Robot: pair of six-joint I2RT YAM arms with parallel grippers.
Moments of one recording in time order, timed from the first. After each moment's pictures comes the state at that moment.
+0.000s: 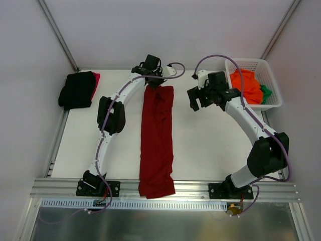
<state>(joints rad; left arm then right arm) -0.43 2.41 2.28 -0.72 0.21 0.69 0.34 1.54 1.33 -0.58 -0.15 -0.19</state>
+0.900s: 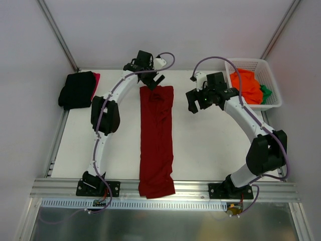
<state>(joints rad) -0.39 2.40 2.25 -0.67 0.08 0.52 0.34 1.57 1.33 -0.62 -0.20 -0.19</state>
